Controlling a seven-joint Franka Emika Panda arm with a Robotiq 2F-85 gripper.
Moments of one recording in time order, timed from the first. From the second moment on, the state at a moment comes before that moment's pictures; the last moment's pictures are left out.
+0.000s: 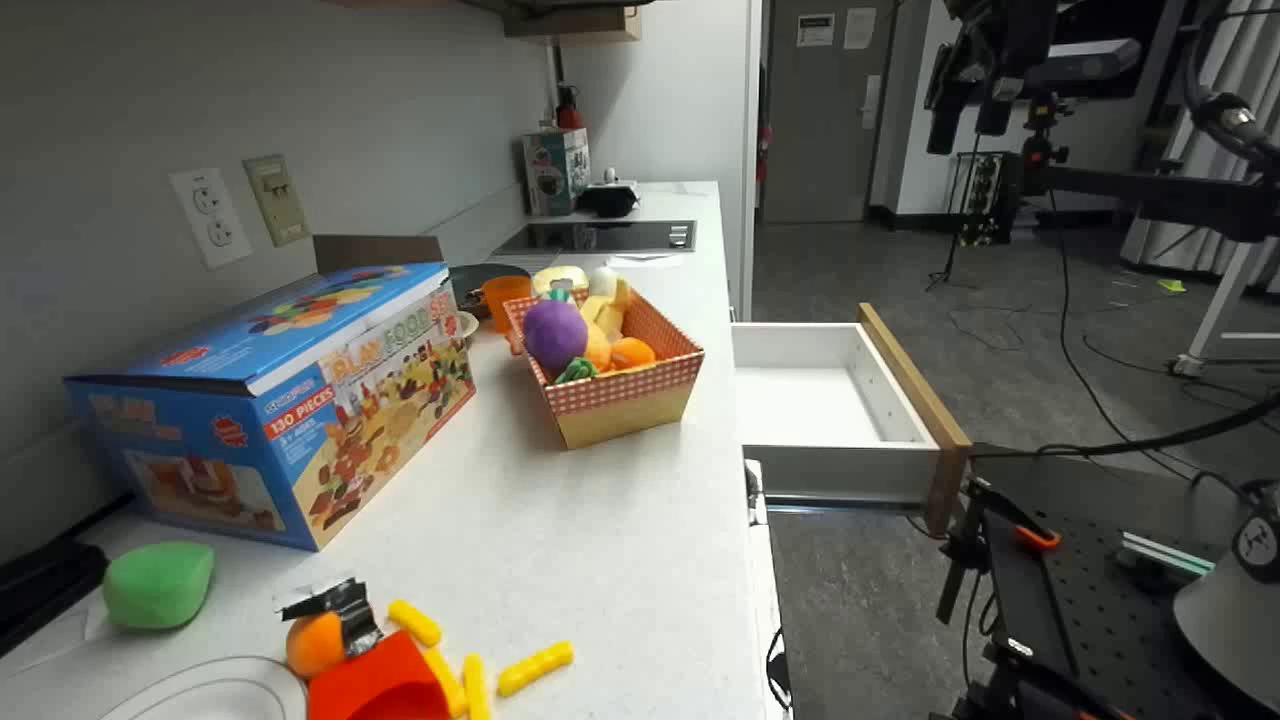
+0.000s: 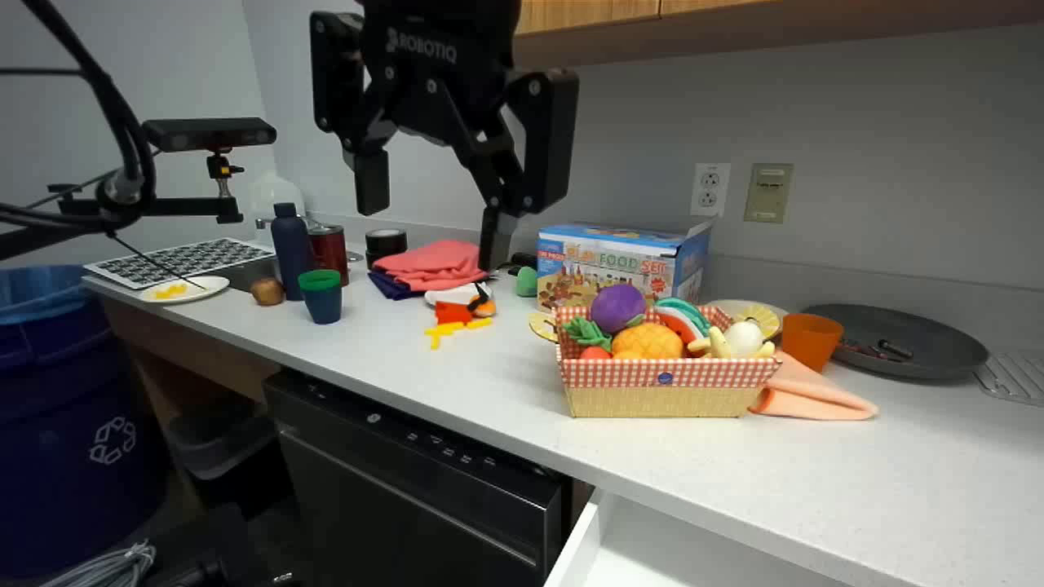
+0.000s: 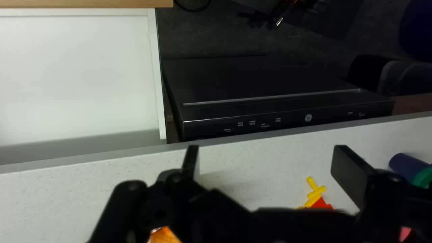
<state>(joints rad) 0.00 -0.74 -0.42 -2.38 0.01 1.66 -0.61</state>
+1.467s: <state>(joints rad) -0.01 -0.61 -0.31 -2.38 -0.05 1.74 -0.55</state>
